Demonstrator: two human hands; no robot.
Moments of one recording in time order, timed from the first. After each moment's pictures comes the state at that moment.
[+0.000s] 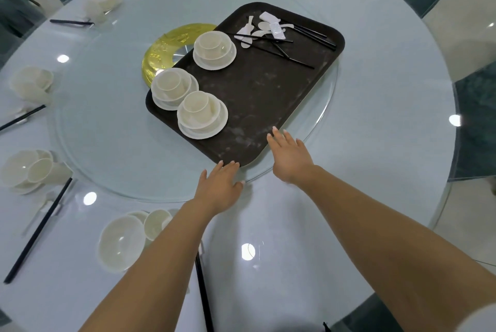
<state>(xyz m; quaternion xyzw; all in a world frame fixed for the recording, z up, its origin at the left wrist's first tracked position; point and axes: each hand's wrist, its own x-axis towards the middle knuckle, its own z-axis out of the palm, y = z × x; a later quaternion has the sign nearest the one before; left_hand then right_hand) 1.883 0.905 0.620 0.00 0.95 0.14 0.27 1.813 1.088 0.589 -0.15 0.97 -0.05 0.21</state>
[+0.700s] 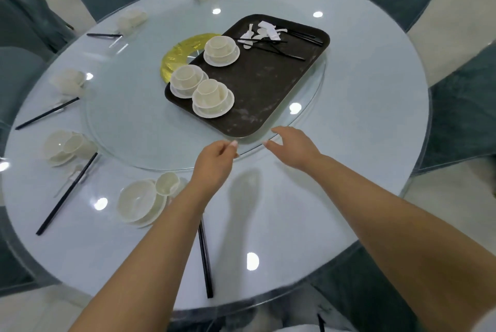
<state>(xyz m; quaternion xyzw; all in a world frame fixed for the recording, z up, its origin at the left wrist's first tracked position) 1.974 0.946 0.700 -0.18 0.87 0.46 0.04 1.908 1.127 0.663 -0.09 0.94 -0.28 0.16</state>
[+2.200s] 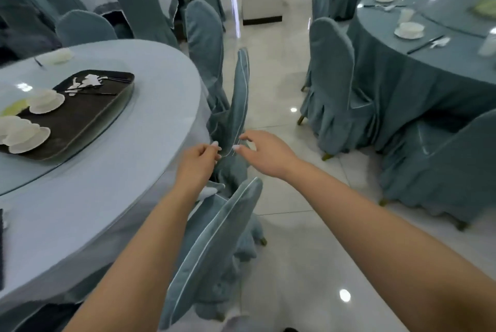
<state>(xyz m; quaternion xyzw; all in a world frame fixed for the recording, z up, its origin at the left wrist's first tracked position) 2.209 1.492 0.749 -0.04 0.84 0.53 0.07 2.230 1.662 0.761 -0.01 0.94 -0.33 0.03</state>
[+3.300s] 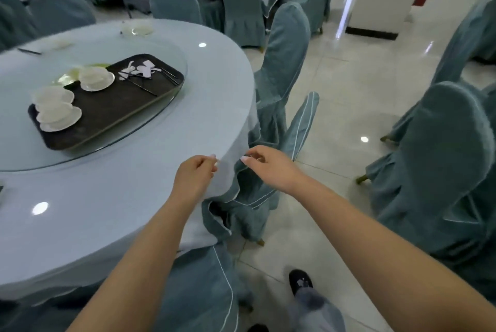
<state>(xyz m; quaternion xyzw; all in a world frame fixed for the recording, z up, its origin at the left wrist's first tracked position) 1.935 1.535 0.716 -0.25 0.79 0.56 -0.04 1.881 1.720 0.736 -0.15 0.89 -0.39 0.18</state>
